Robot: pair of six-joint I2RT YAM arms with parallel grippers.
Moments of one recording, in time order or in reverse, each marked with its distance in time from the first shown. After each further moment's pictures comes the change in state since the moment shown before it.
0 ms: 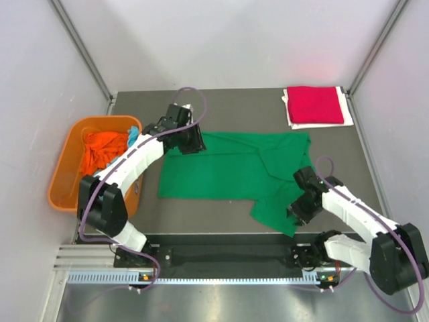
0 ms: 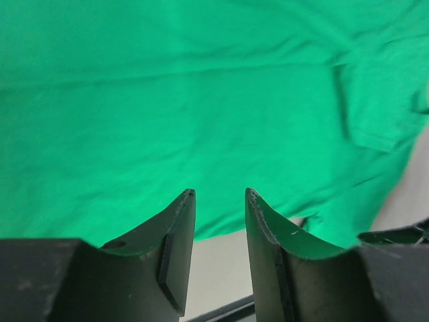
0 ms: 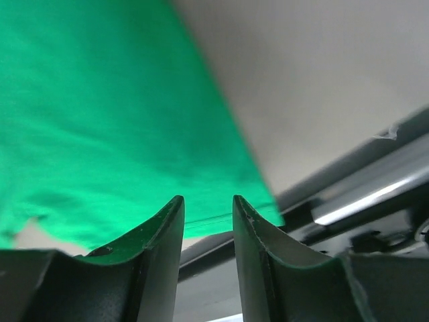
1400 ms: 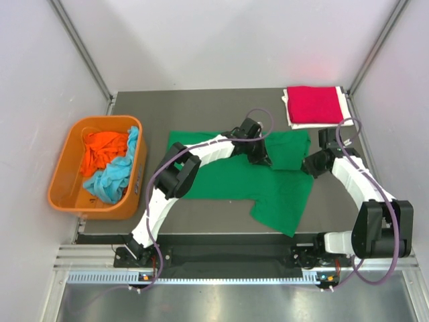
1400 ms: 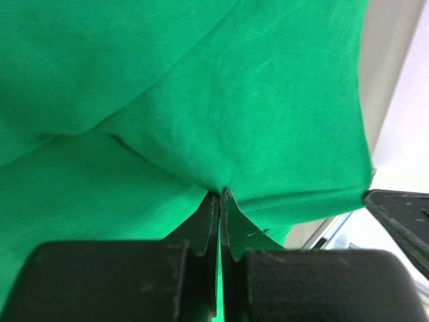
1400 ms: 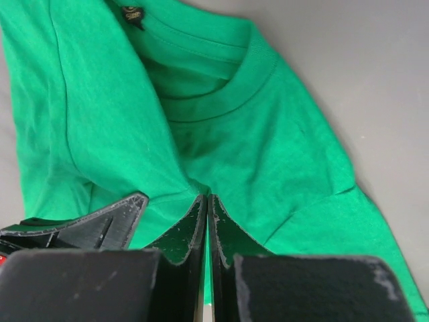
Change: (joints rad) left arm -0.319 0.785 0.497 0.355 0.264 -0.340; right arm -0.337 0.233 0.312 0.293 0.034 -0.133
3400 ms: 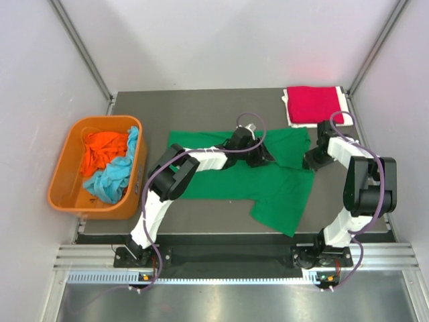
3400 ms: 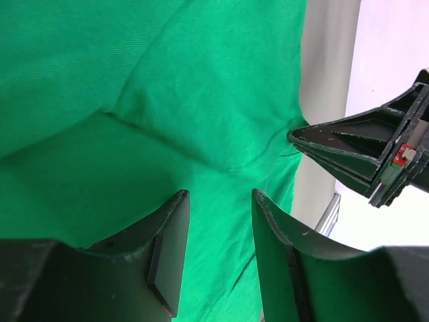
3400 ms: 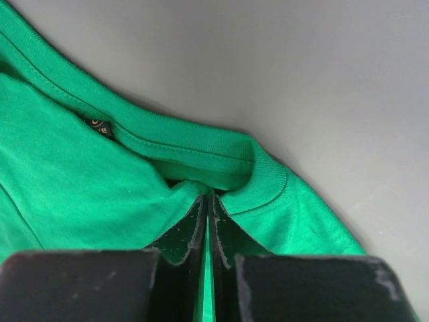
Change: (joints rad) left arm -0.002 -0.091 -0.321 0.478 -0.059 -0.124; right arm -0.078 0.370 0.164 0.029 0.008 -0.048
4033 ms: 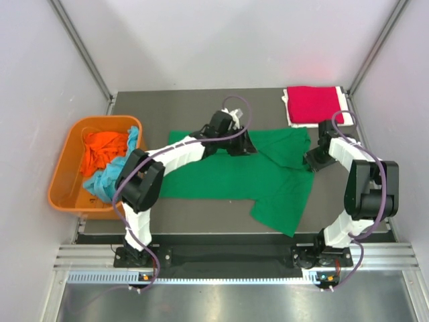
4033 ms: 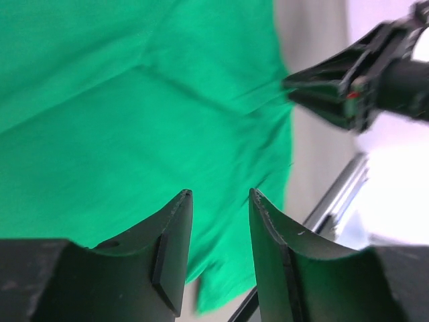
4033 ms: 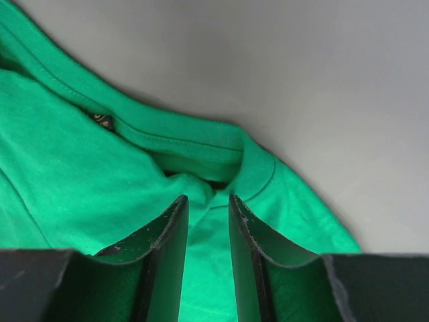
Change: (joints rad) left arm 0.110 -0.351 -0.104 -0.327 0.053 0.311; right arm -0.002 -0.045 -0.005 -0.026 0.025 0.009
